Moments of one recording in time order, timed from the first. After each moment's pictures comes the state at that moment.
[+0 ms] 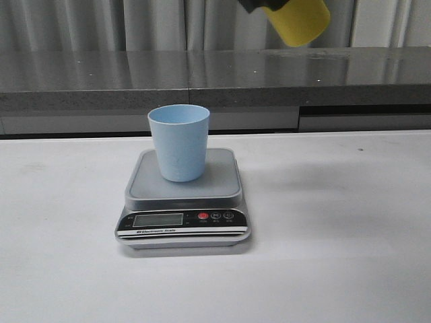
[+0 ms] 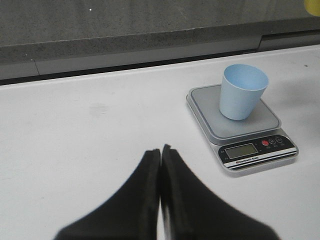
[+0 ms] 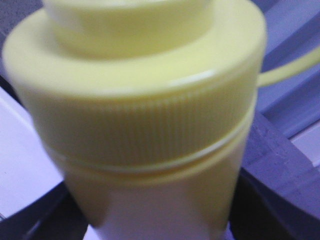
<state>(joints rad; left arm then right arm) -0.29 0.27 -0.57 0.07 0.75 -0.14 0.59 1.57 -1.17 -1.75 0.33 1.22</state>
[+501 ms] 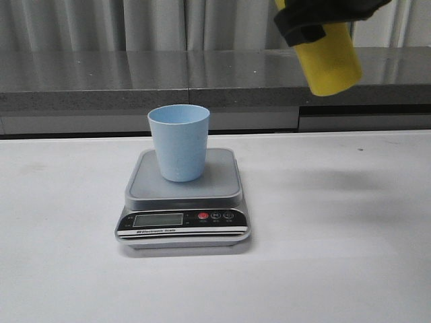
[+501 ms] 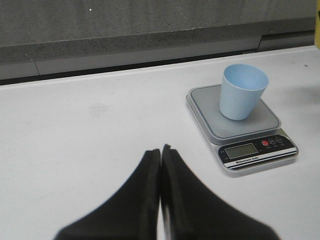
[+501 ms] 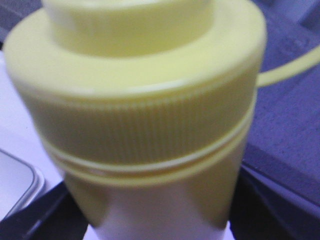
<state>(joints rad) -0.29 0.27 -0.57 0.07 0.75 -0.14 0.45 1.55 -1.06 -1.37 0.18 1.10</state>
